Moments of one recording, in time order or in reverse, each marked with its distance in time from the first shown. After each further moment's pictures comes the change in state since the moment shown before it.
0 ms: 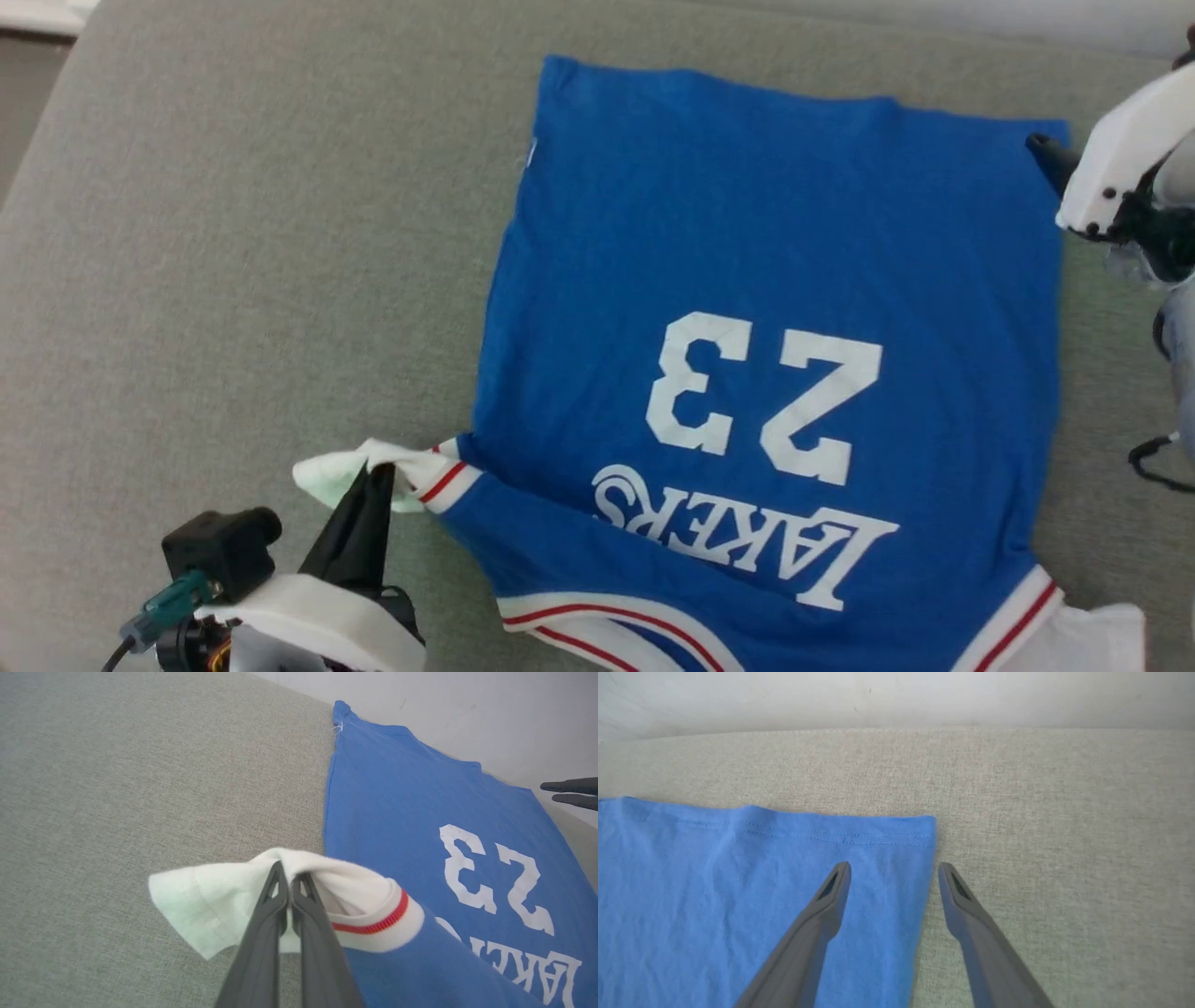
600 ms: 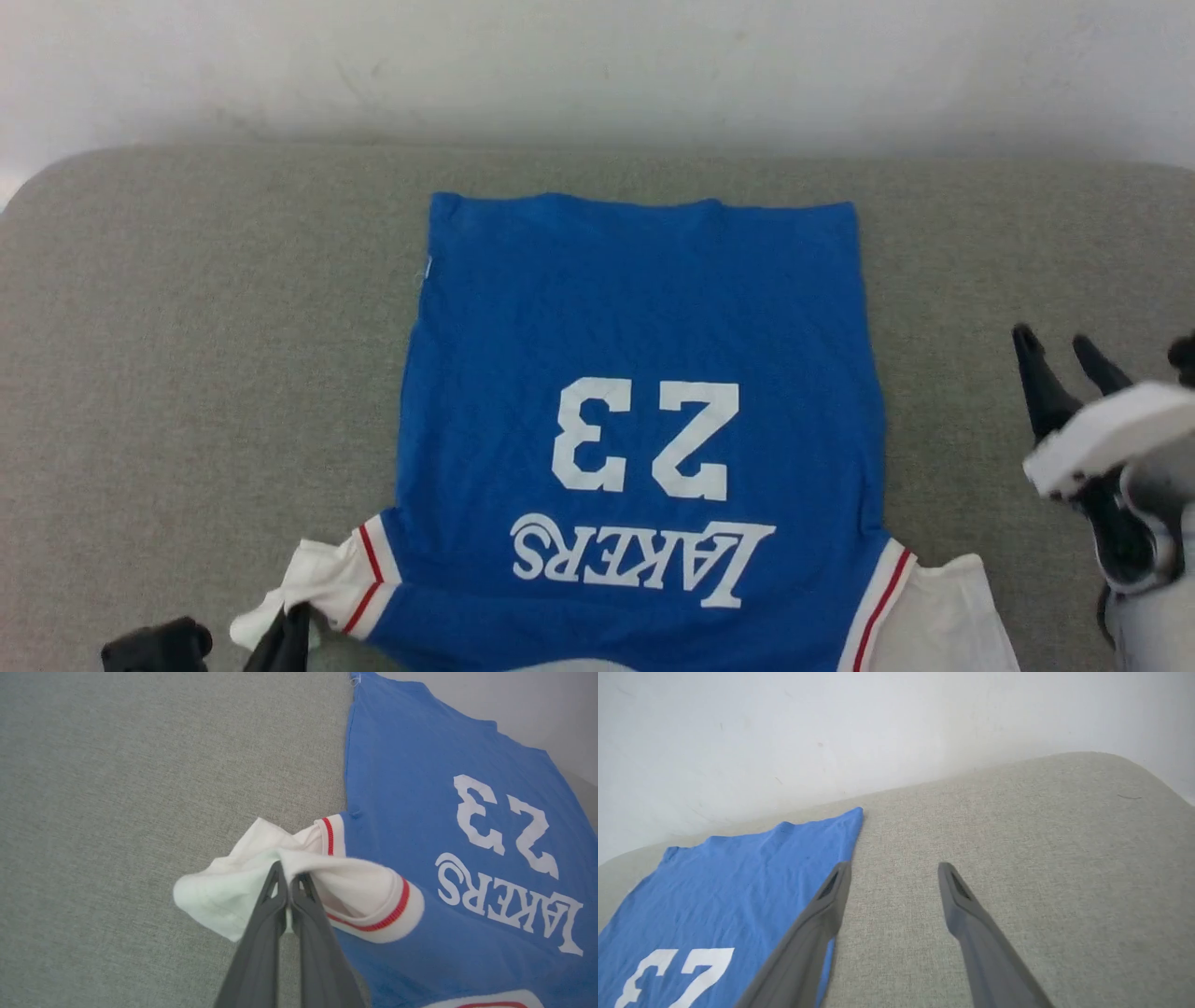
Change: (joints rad) left arm 0.234 0.069 0.086 0.036 -0.066 0.090 0.064; right arm 0.772 0.101 -0.070 -0.733 0.139 0.000 -0.278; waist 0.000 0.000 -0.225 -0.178
